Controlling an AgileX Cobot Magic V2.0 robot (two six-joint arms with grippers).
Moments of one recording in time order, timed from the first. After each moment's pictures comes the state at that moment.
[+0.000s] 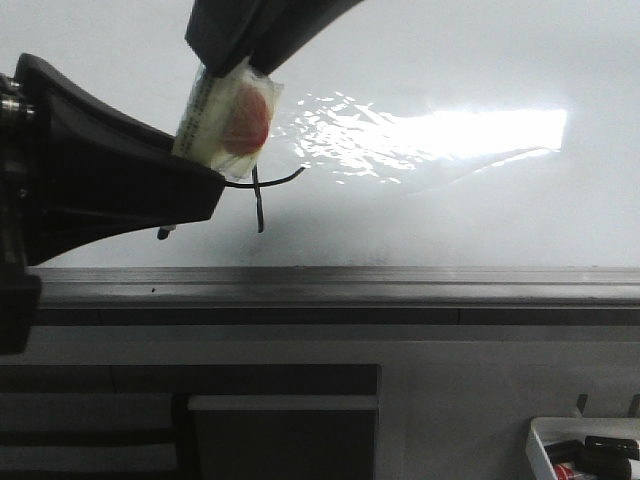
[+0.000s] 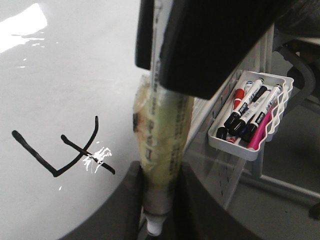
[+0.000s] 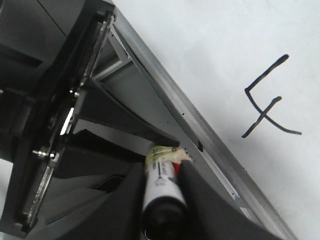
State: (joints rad) left arm -0.80 1.10 -0.37 0.39 -0.35 -0.11; right arm 0.84 1.34 -1.18 0.23 0.71 -0.19
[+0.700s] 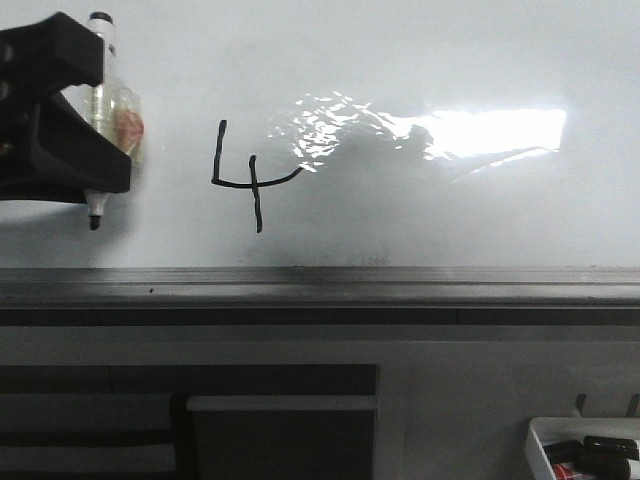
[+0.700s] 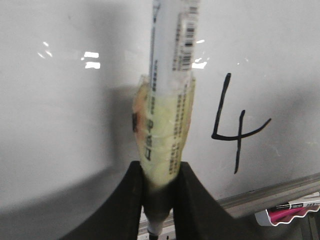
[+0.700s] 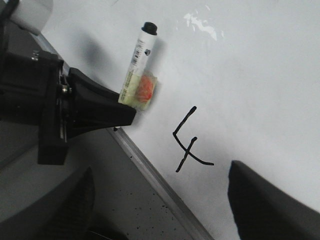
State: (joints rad) left arm -0.63 1.16 -0.54 -0.41 0.02 -0.12; right arm 0.73 1.24 -1.18 0.19 0.63 -0.19
